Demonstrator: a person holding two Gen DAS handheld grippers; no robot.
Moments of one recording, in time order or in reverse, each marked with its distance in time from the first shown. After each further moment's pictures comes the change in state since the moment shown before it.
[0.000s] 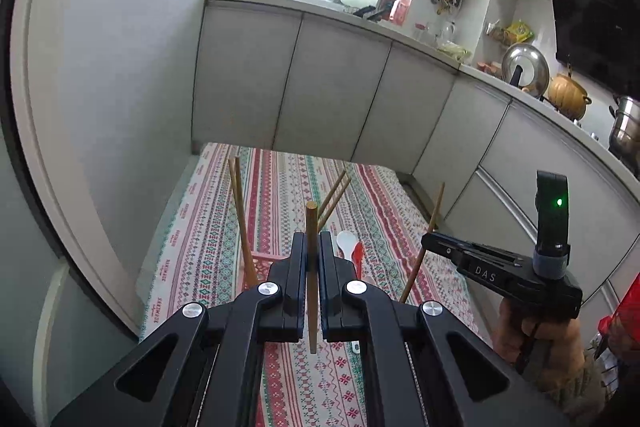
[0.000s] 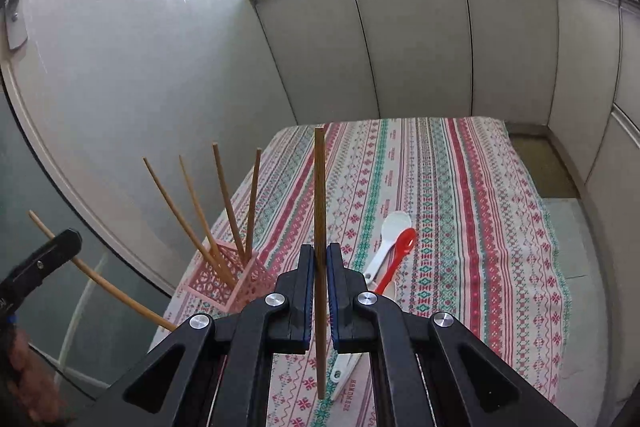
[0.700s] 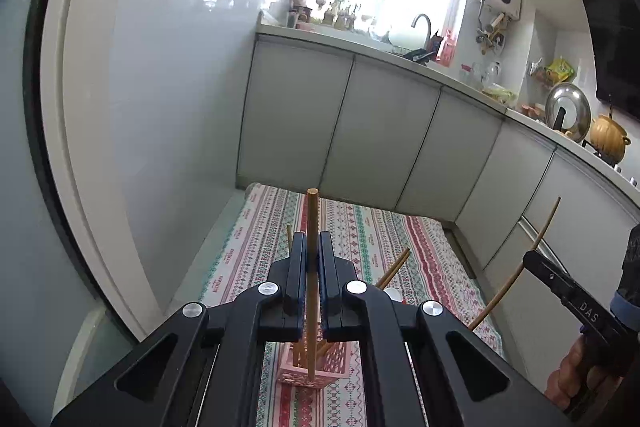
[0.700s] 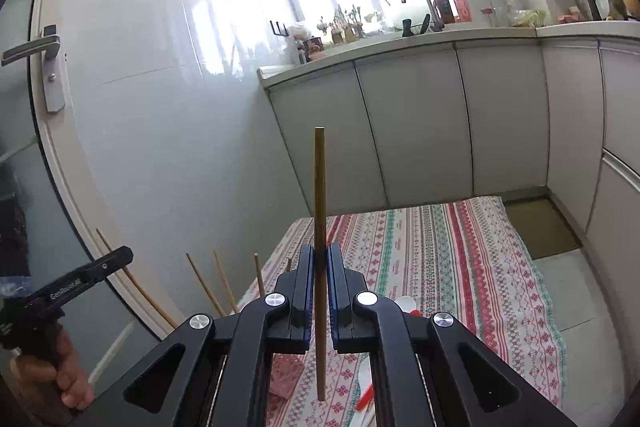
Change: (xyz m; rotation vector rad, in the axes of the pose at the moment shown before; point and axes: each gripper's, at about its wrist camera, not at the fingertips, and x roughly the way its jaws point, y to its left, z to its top) left arm 0.010 0.024 0.042 -0.082 -0.130 0.161; right arm -0.054 0.008 0.023 0.018 -0.307 0.044
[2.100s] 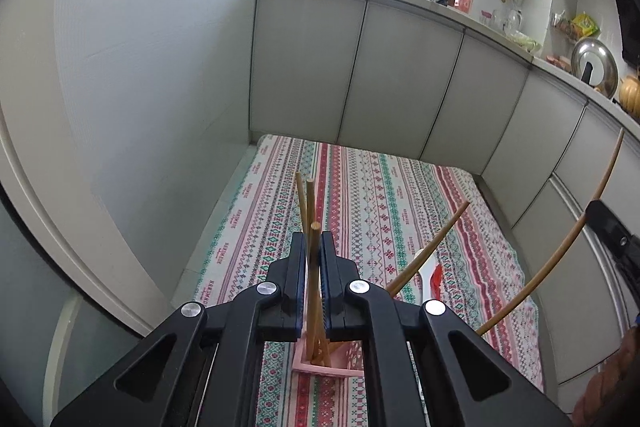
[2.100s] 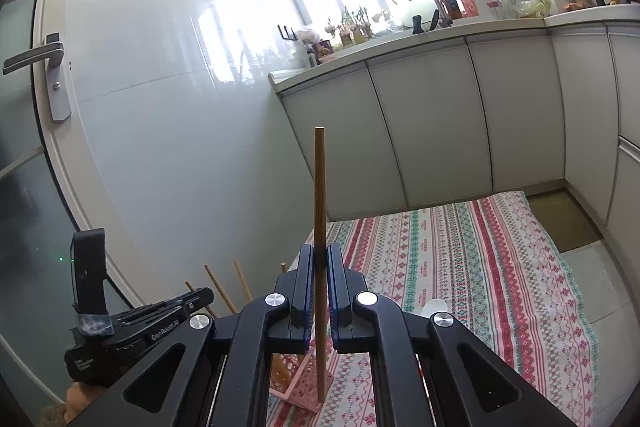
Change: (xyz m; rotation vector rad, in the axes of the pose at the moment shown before) left arm 0.092 0.000 -0.023 0.049 0.181 0.082; right arm 0.019 0.015 -0.006 0.041 -0.026 0.059
